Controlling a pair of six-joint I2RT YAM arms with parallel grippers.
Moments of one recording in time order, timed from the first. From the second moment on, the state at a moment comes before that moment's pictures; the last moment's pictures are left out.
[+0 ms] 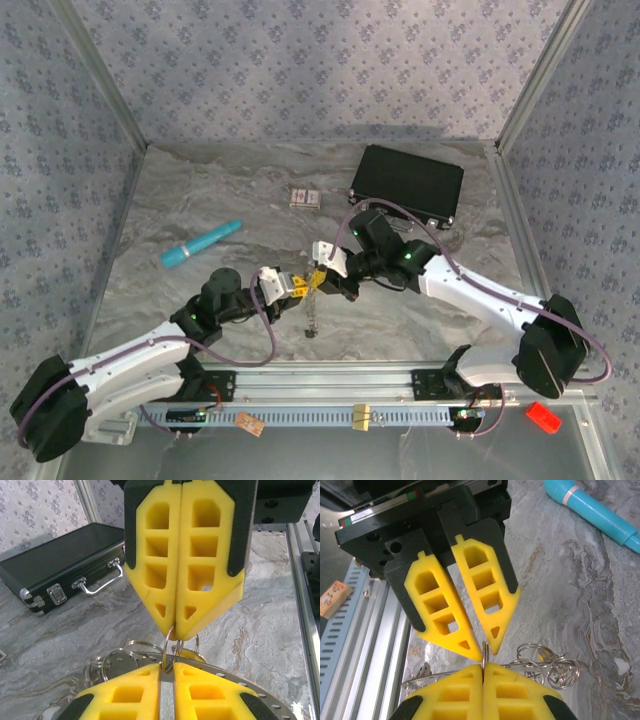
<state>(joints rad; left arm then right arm) -0.82 0.85 0.30 0.31 0.35 0.20 0.80 1.31 1.00 -0.48 -0.60 -0.52</state>
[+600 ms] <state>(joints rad) -0.82 0.90 0.32 0.26 0.38 0.21 0.88 1.40 1.12 -0.66 -0.46 -0.66</state>
